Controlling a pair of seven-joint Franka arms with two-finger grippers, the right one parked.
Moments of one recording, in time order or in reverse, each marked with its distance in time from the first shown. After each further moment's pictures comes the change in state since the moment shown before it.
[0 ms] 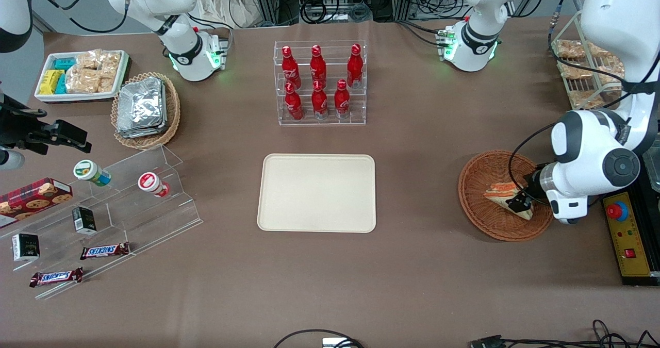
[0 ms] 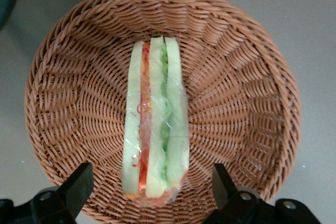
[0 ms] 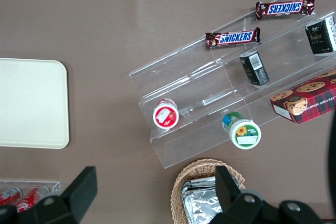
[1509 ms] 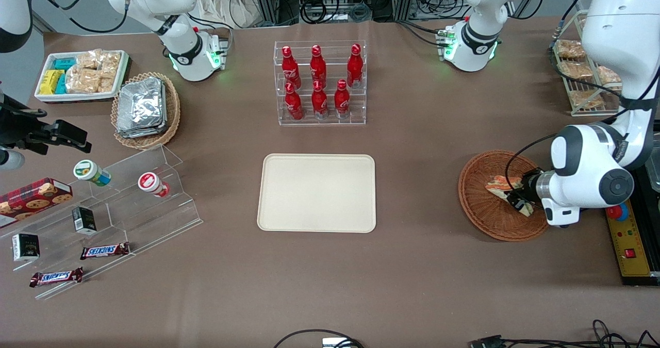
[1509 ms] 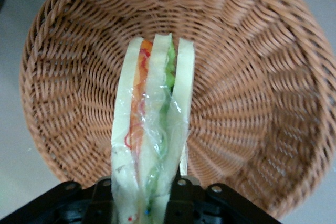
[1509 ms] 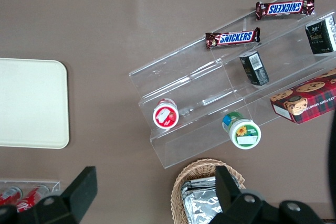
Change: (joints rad) arm -0.004 0.088 -0.024 0.128 0.000 -0.169 0.004
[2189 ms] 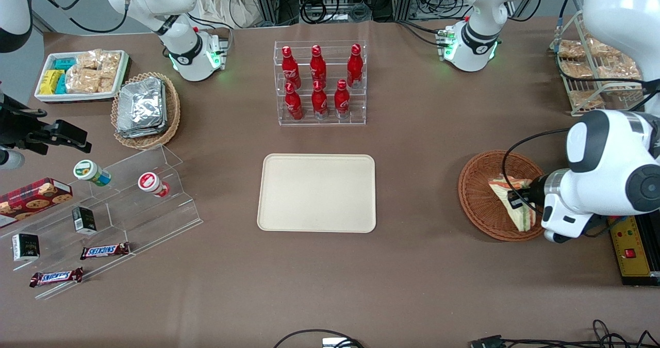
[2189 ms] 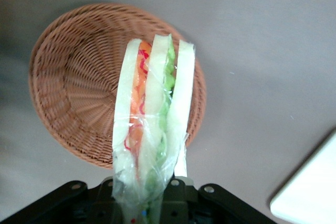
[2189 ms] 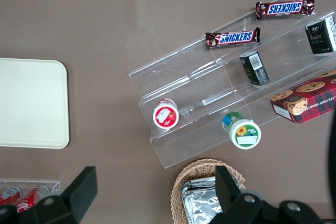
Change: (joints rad) arm -0.099 -0.010 -0.042 0.342 -0.001 -0.290 0.426
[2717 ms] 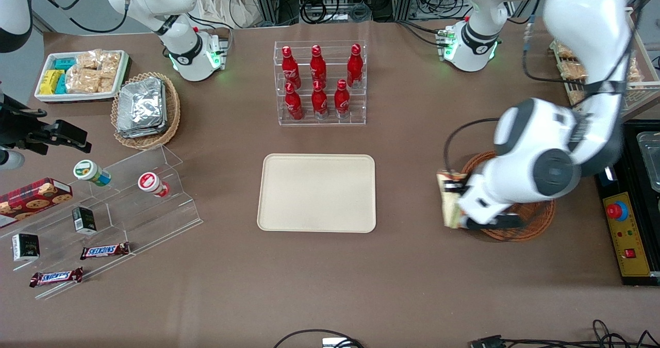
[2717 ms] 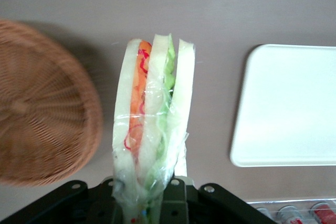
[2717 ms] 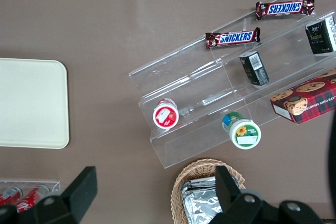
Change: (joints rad) arm -0.161 0.050 -0.130 0.007 0.003 0.096 0.082
